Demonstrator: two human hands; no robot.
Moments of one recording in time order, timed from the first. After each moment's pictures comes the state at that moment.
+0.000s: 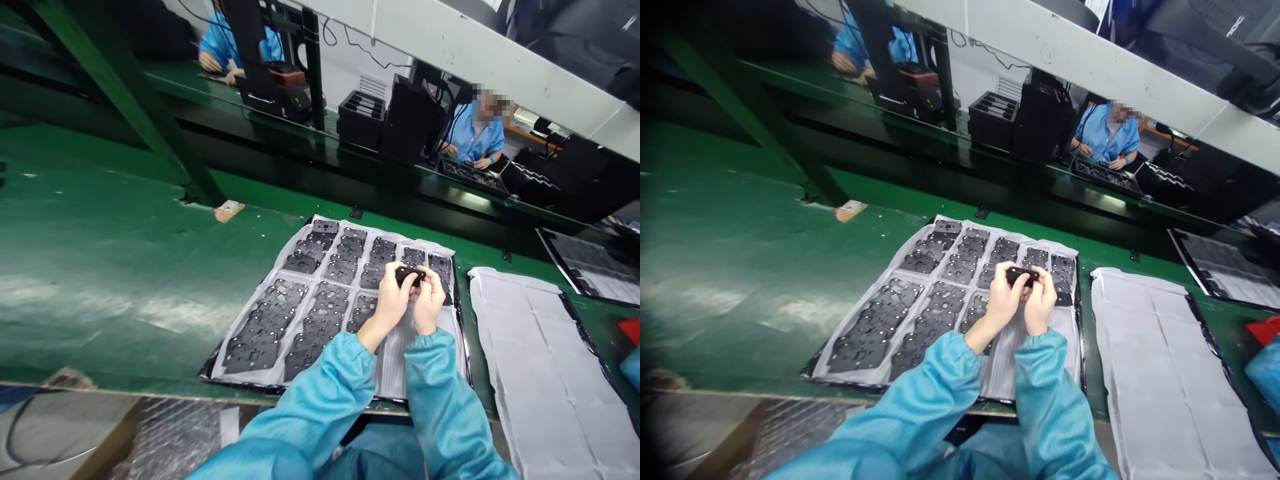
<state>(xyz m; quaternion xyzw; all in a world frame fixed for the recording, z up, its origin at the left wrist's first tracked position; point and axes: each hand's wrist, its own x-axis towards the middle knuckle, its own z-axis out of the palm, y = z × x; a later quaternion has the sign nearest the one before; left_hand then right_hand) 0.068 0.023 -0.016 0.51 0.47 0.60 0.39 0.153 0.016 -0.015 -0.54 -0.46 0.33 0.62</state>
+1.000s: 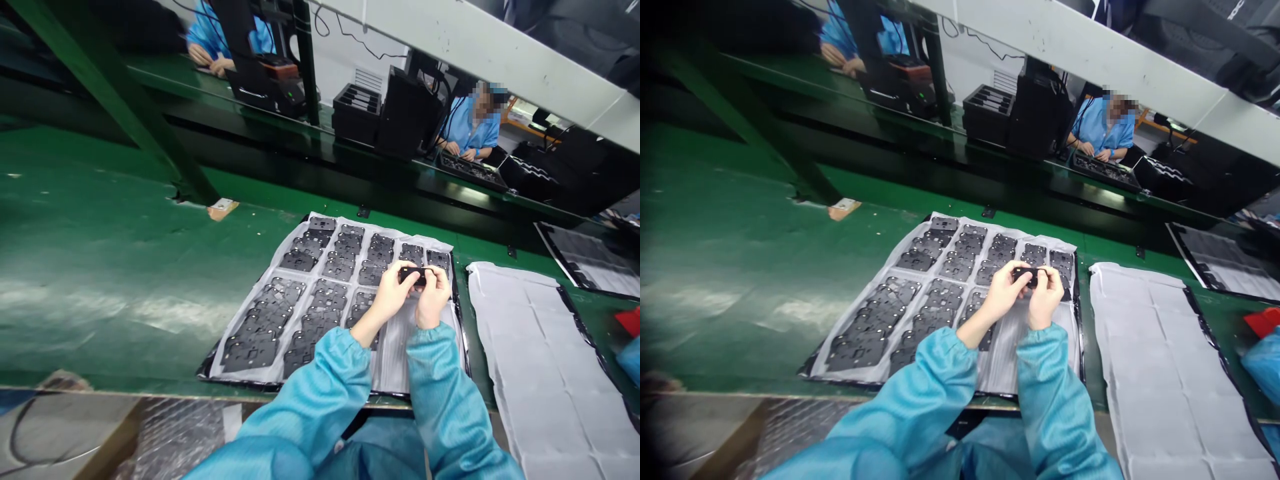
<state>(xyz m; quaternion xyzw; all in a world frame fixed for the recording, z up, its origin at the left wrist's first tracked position) 0.067 0.029 -0.012 0.47 0.37 0.55 0.58 0.162 0.024 -0.018 -0.55 -0.39 0.27 0.68</state>
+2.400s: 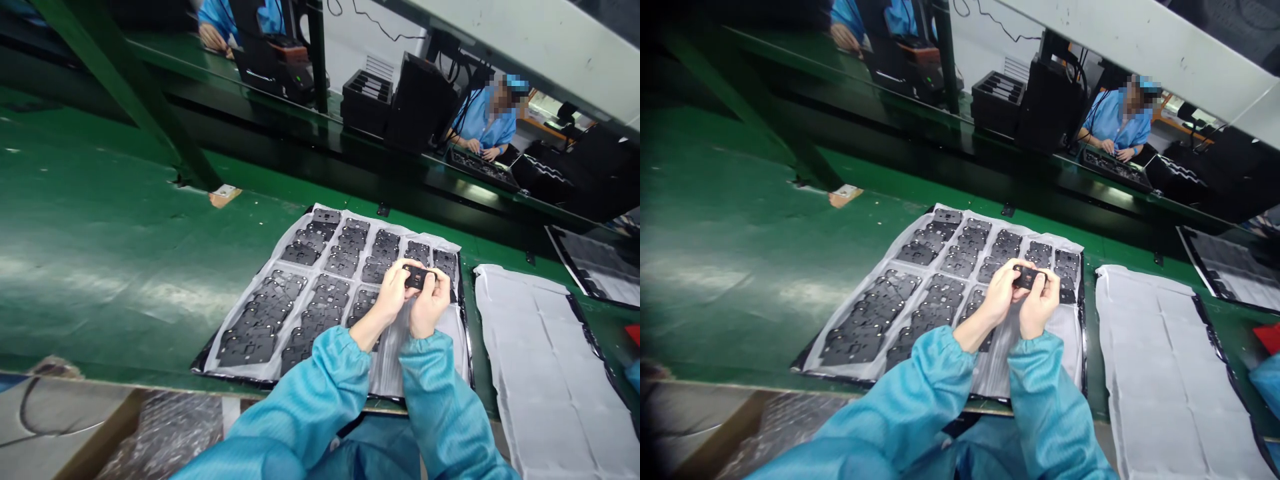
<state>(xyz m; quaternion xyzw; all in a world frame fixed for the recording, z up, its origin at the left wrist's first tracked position) 0.064 0.027 -0.001 0.33 0.29 0.59 0.68 0.138 0.013 -0.023 -0.55 -0.42 0.23 0.68</state>
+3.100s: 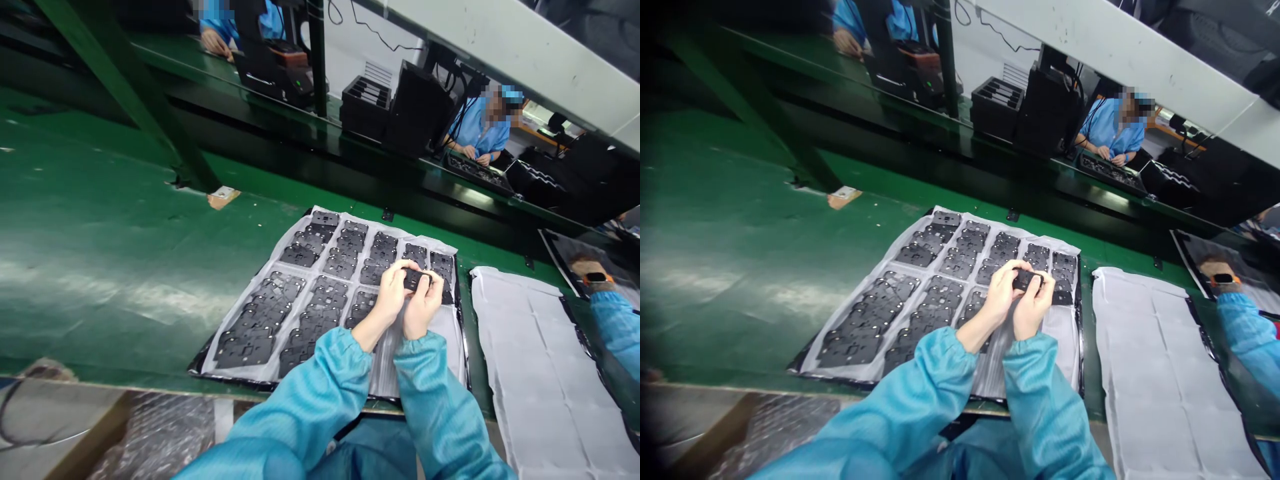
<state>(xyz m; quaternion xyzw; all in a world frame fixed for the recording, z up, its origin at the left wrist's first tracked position) 0.068 0.026 -0.006 0.37 0.35 0.62 0.59 0.135 0.013 -0.026 -0.57 -0.47 0.15 0.65</state>
